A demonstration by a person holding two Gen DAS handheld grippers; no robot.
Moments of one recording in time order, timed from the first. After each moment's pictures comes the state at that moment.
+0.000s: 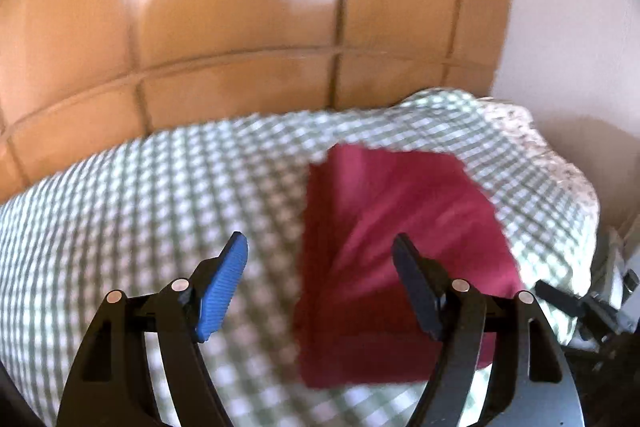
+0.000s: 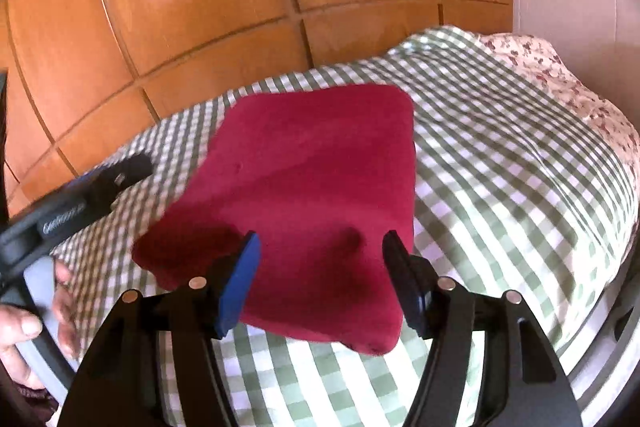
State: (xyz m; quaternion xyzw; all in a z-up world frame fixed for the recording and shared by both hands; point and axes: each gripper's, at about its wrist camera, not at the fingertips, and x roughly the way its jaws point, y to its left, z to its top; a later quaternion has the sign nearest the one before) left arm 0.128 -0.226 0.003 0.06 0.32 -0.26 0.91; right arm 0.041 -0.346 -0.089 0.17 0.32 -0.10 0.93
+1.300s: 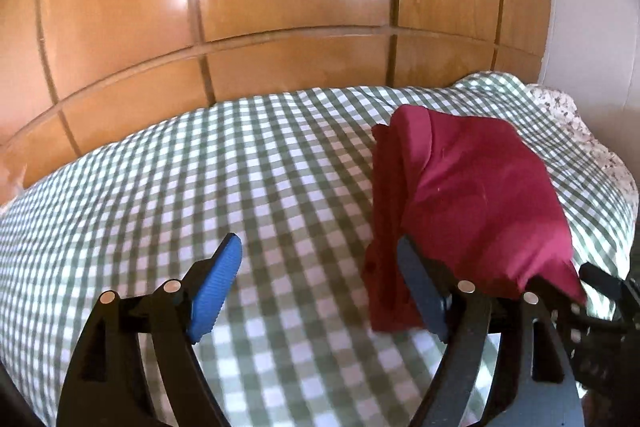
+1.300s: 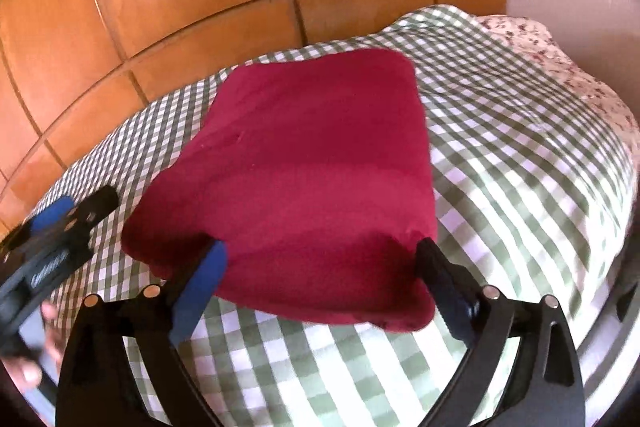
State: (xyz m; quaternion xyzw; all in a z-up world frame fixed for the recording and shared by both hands) left arm 0.096 -0.171 -0.016 0.07 0.33 -0.15 0.93; right arm 0.044 -0.324 -0.107 0.16 0.35 -0.13 0.91
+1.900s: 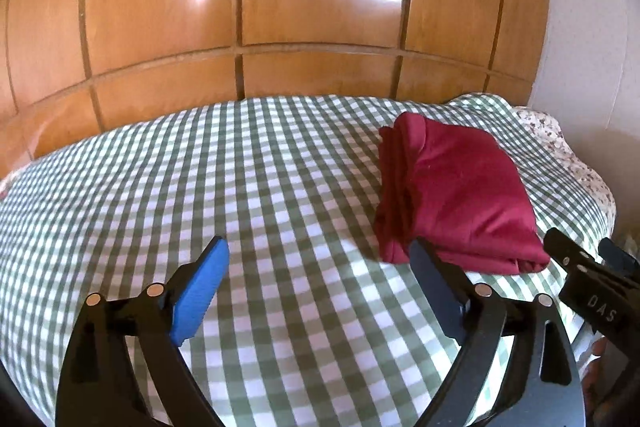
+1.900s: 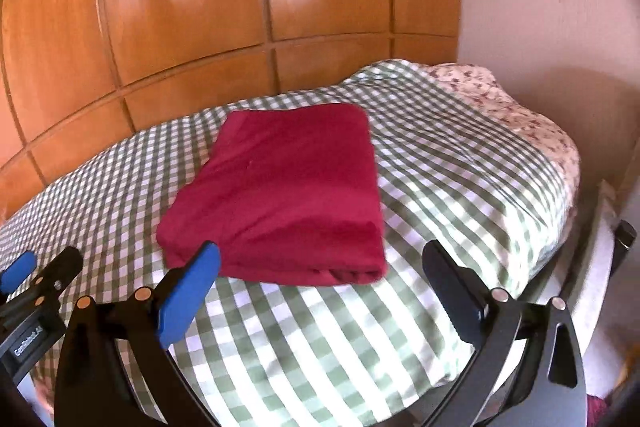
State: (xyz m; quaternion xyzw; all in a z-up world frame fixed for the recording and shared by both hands) left arm 0.031 -0.116 -0.001 0.03 0.32 -0.15 0.93; right arm -0.016 -0.282 -0.070 0.12 0.29 -0.23 0.92
